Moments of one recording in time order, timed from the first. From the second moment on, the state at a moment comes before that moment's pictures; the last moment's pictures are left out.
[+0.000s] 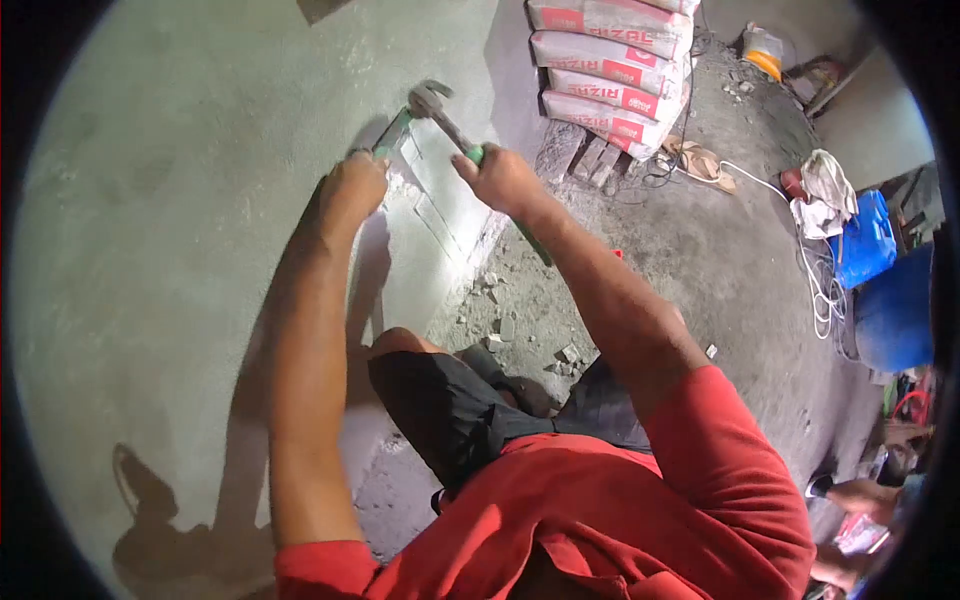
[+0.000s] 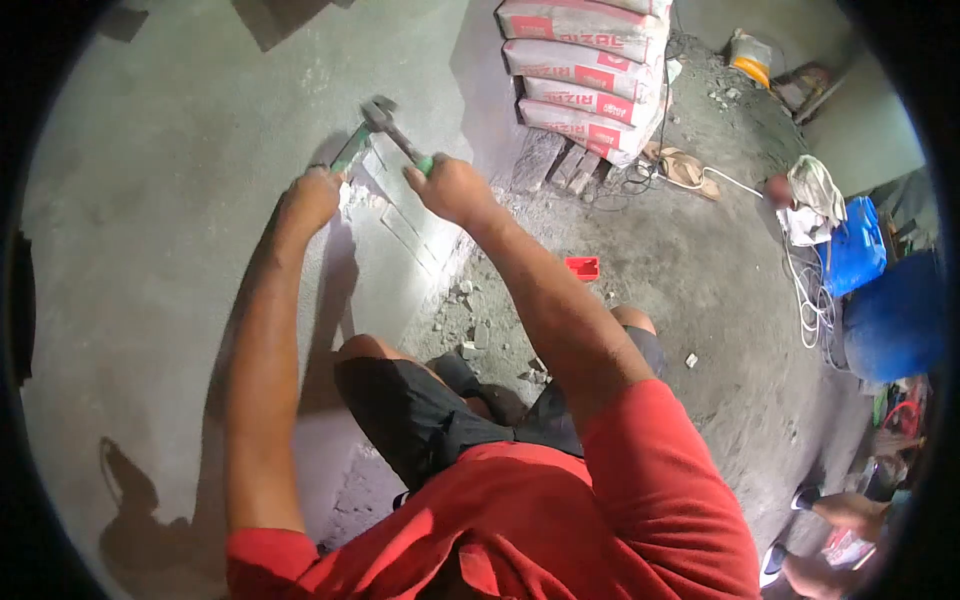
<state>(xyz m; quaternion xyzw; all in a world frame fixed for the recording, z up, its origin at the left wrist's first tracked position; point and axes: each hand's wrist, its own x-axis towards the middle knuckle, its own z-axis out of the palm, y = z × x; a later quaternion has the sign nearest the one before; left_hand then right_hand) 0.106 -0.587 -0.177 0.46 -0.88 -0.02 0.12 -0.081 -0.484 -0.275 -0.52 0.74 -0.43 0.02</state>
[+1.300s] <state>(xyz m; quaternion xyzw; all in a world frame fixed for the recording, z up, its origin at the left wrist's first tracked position) 0.131 -0.550 -0.242 0.43 -0.87 0.11 0.23 -0.026 -0.447 -0.314 -0.41 0.65 -0.62 0.11</state>
